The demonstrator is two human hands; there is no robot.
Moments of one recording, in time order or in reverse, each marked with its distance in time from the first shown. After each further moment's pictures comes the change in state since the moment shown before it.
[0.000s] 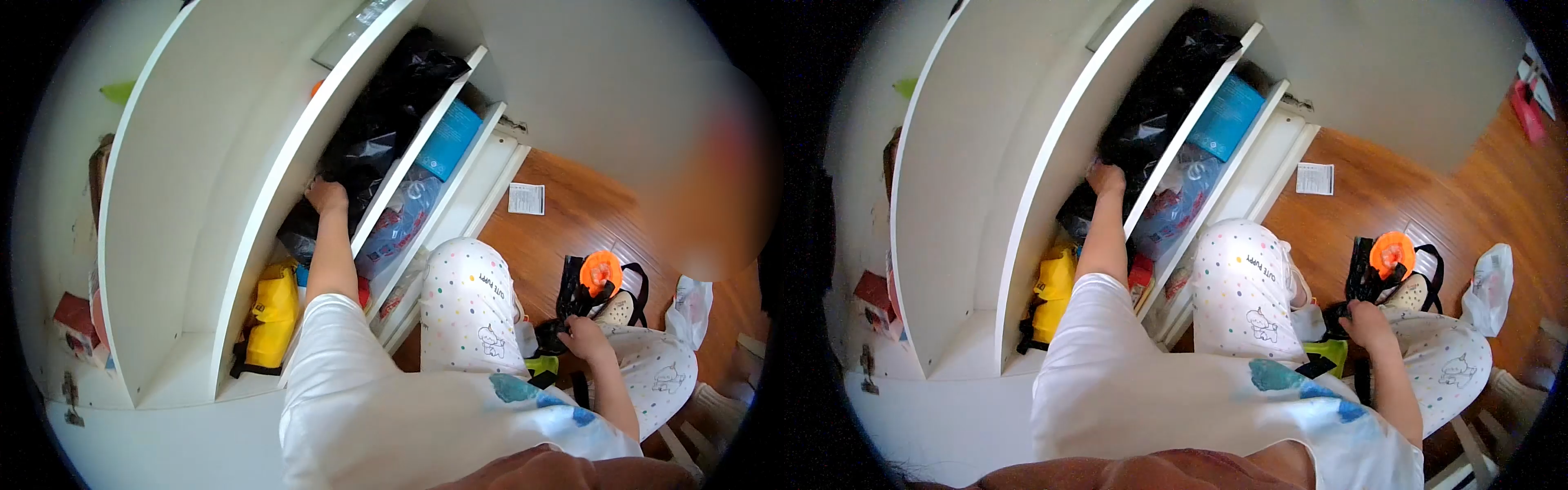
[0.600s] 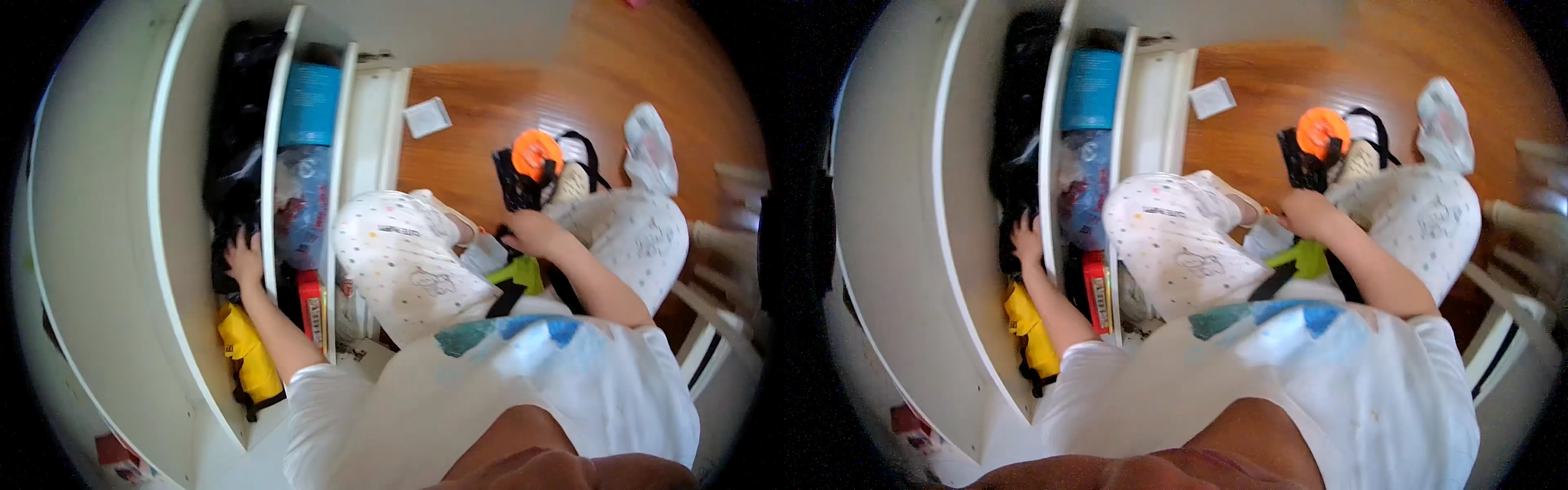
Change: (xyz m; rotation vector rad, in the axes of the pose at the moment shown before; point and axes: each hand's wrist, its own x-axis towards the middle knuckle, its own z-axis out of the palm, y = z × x) left_hand -0.066 -0.031 -0.075 0.227 -0.633 0.057; right_hand -0.001 -0.007 0.001 -0.046 -0.002 -0.075
